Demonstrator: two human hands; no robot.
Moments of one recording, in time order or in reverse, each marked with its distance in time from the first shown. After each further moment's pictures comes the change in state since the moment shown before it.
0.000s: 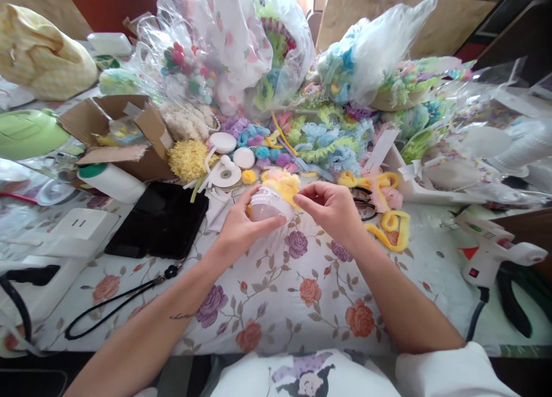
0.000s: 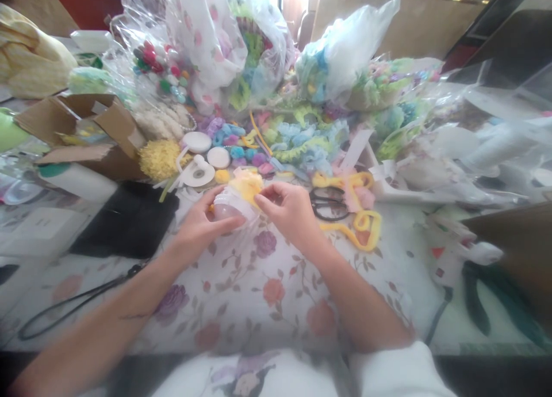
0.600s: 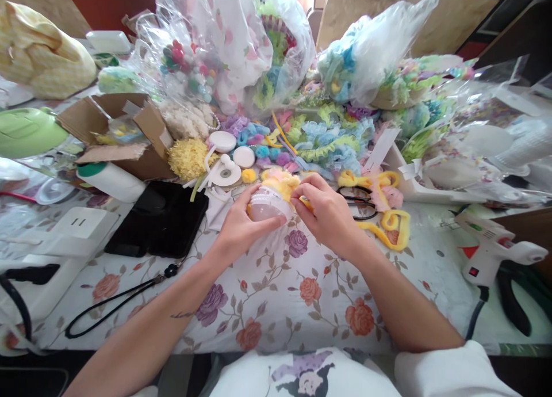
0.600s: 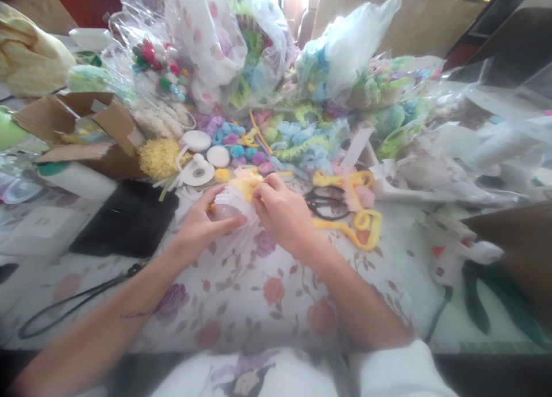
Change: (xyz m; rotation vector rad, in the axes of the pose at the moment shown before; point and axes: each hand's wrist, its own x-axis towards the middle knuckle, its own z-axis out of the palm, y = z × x) left_hand 0.001 0.000 0.002 0.012 0.027 0.007; right_hand -0.003 0.000 0.003 -0.480 -0.066 -0.334
